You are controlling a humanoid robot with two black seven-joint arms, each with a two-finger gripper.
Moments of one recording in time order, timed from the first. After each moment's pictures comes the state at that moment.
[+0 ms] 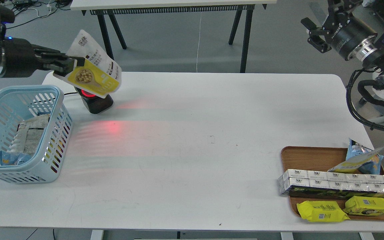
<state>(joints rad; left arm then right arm) -1.44 1.09 0.09 -1.20 1.54 -0.36 -0.49 1.09 -0.49 0.38 0.52 -0.32 0.49 0.49</state>
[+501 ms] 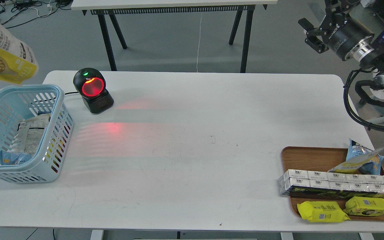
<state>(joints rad) -1.40 1.44 0.00 -1.30 1.54 -0.47 -0.49 1.08 -0.48 0.38 0.52 -0.32 0.49 0.49</state>
